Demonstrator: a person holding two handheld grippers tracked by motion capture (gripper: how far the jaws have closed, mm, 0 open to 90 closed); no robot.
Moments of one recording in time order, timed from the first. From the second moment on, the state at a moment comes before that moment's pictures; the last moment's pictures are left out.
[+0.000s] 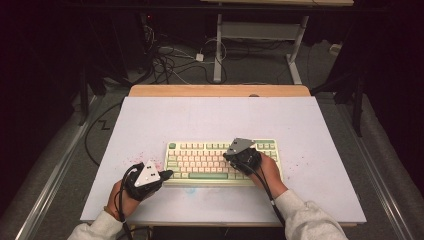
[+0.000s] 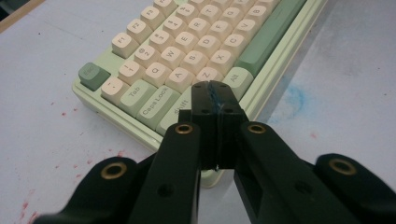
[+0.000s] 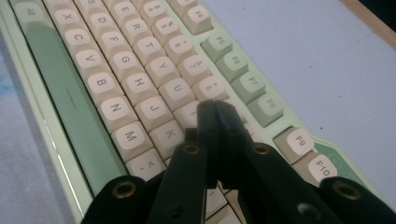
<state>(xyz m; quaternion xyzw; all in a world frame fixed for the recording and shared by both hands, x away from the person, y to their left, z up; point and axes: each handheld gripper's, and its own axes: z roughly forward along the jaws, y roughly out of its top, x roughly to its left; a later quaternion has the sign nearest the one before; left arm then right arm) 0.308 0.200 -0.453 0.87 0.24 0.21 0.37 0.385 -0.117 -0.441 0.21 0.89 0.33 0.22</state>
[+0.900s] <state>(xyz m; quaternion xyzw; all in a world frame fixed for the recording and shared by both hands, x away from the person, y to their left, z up) 0.307 0.199 -0.450 0.87 0.24 0.22 0.37 0.352 -0.142 -0.413 0.20 0.86 0.40 0.24</state>
